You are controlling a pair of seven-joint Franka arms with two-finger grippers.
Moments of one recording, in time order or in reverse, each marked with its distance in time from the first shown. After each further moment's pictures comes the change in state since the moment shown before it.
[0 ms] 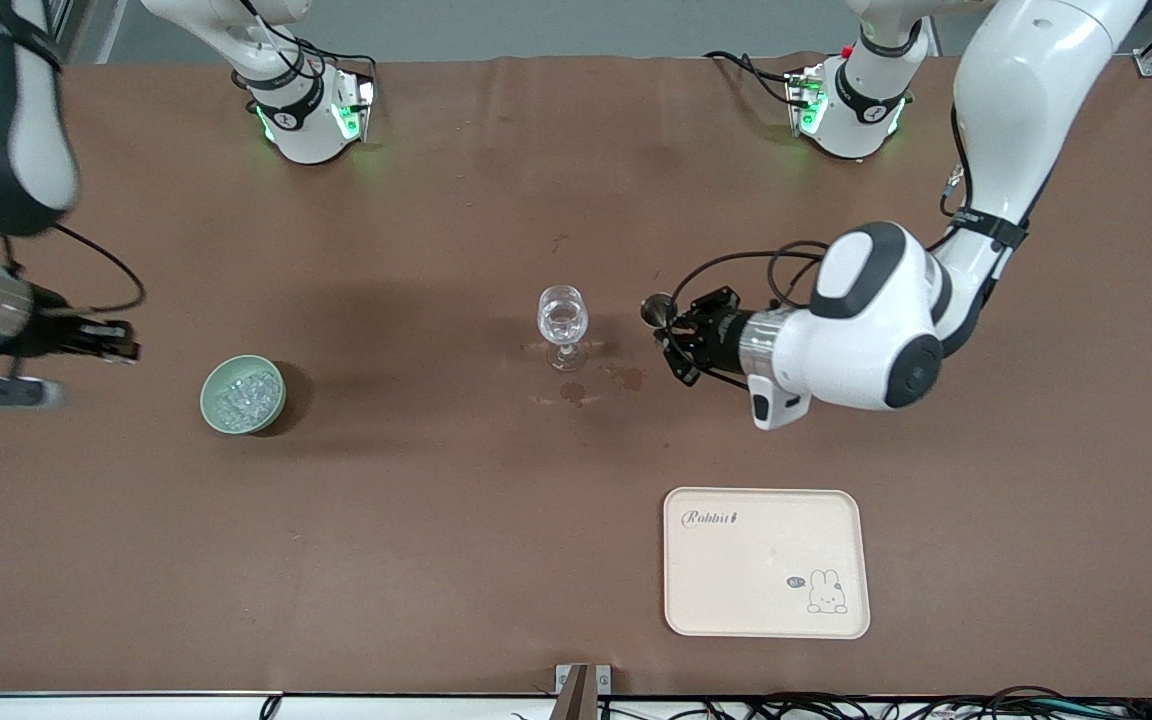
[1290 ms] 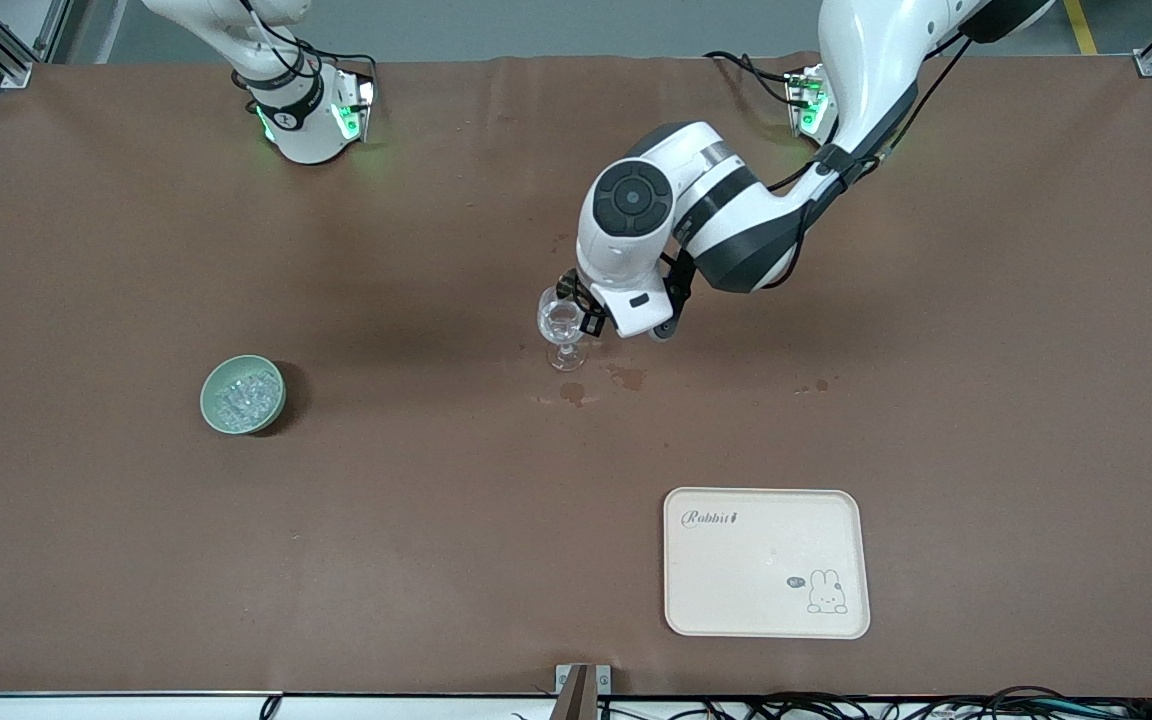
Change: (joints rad) left arm -0.341 0.015 0.023 0.061 0.541 0.045 -0.600; right arm -0.029 -0.100 -0.023 0.152 -0.012 -0.149 0.000
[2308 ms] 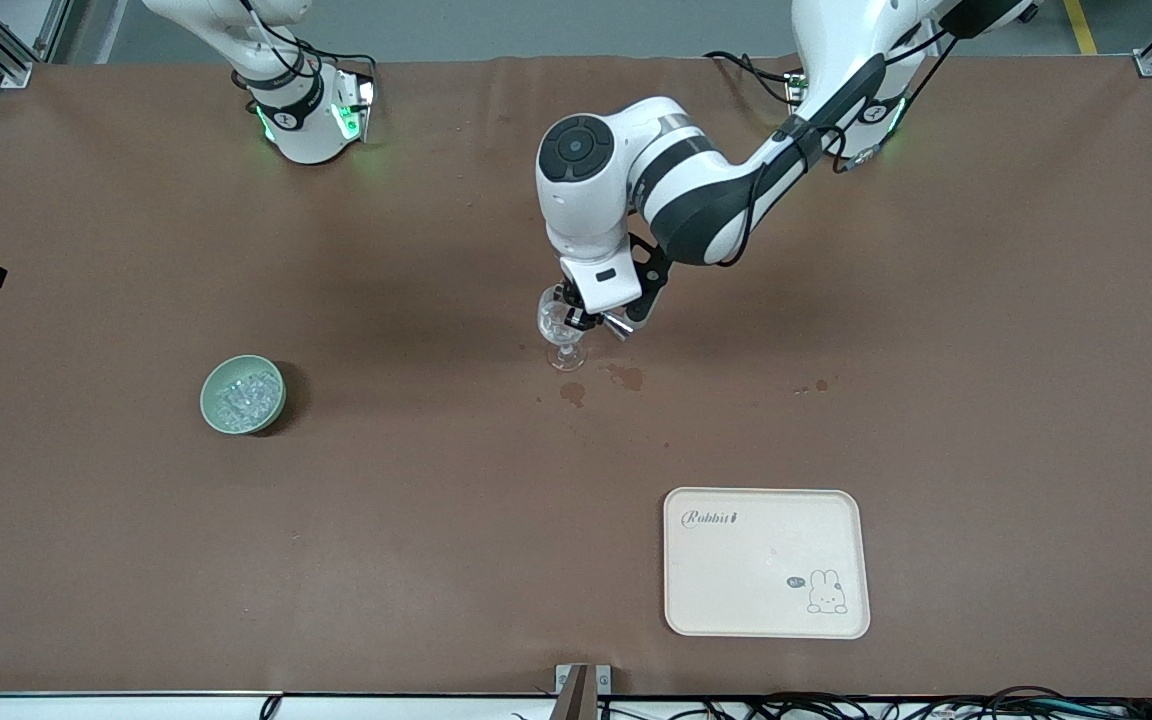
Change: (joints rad) left arm -0.069 0.000 0.002 0.000 0.207 -0.002 -0.037; right arm 0.000 -0.005 0.004 -0.002 0.030 0.007 0.000
